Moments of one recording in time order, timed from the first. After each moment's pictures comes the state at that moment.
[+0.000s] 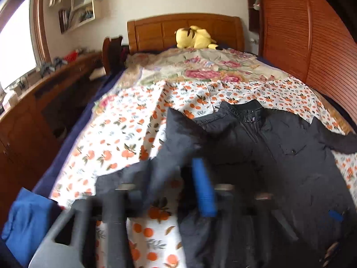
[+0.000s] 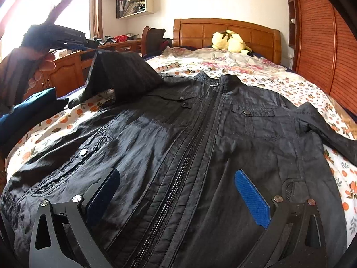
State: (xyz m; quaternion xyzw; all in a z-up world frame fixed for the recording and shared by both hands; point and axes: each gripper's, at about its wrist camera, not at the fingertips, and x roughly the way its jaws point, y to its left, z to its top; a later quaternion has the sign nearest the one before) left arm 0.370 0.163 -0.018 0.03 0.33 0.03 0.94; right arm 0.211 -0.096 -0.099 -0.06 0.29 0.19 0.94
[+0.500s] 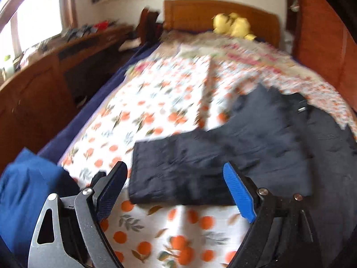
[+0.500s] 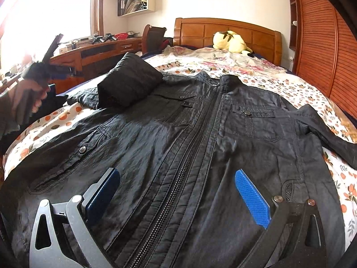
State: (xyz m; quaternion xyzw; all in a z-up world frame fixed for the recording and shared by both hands) left arm 0.384 0.272 -0.106 -0.04 0.38 0.12 0.92; right arm 0.212 -0.095 -0.099 -0.08 0.29 0.19 0.93
